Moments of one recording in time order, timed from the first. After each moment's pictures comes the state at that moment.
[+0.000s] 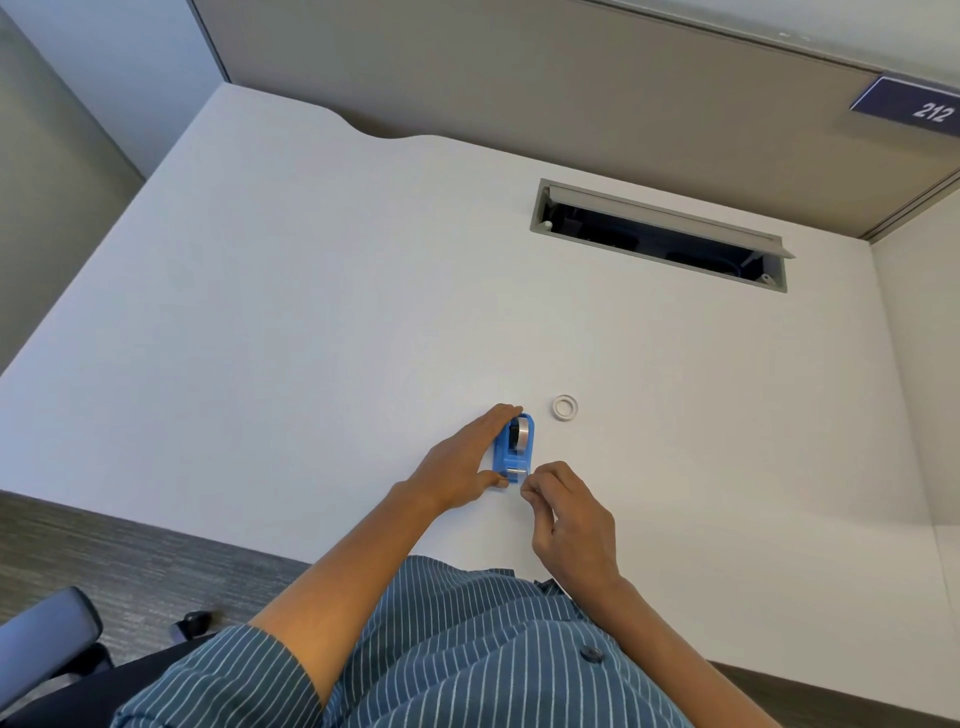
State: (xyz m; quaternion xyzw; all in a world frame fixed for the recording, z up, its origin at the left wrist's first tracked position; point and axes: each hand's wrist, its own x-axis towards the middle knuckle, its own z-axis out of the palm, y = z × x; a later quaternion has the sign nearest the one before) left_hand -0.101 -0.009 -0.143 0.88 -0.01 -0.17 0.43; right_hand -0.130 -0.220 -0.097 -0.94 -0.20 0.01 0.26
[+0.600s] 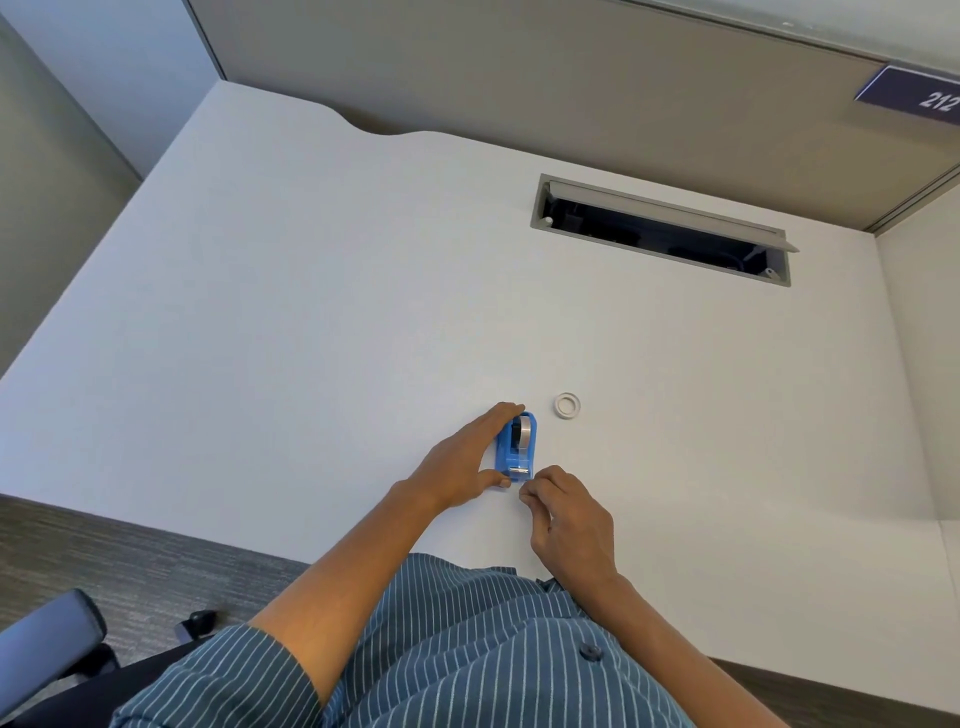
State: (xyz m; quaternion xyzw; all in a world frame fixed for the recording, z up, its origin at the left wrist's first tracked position) left_hand -0.099 -0.006 -0.143 0.87 -0.02 -0.18 0.45; right_hand -0.129 -0.218 -0.115 -0.95 -0.19 0.02 0.23
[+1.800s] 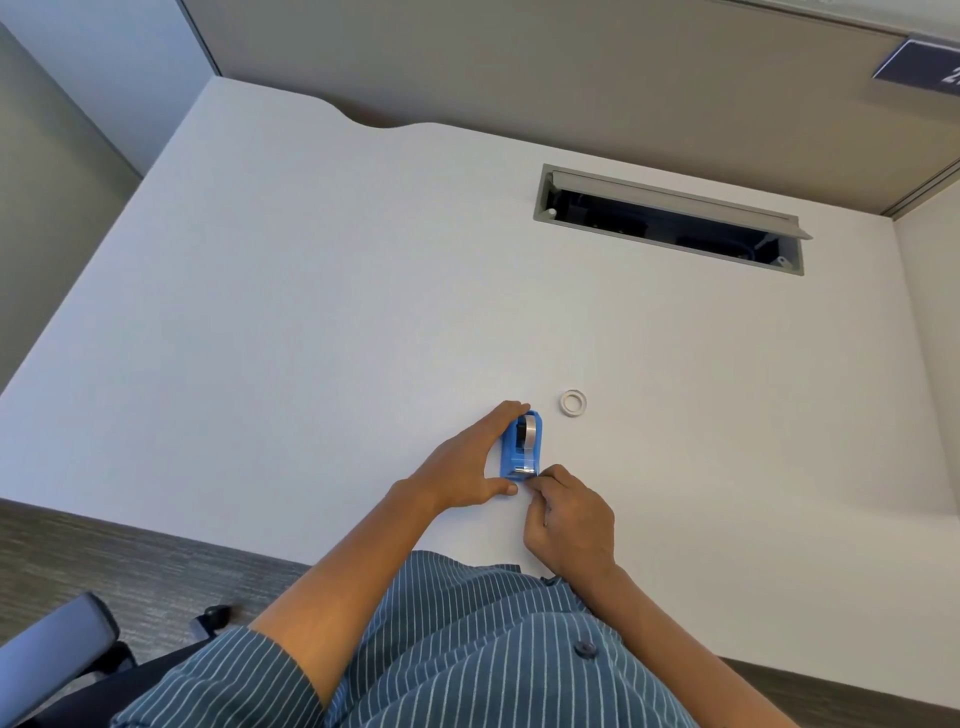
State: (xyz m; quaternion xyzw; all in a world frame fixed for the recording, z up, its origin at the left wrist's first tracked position) left_hand -0.097 0.000 -0.142 0.86 -0.04 -0.21 0.46; right_hand -0.121 -0.211 -0.136 -0.96 -0.18 0.01 0.22
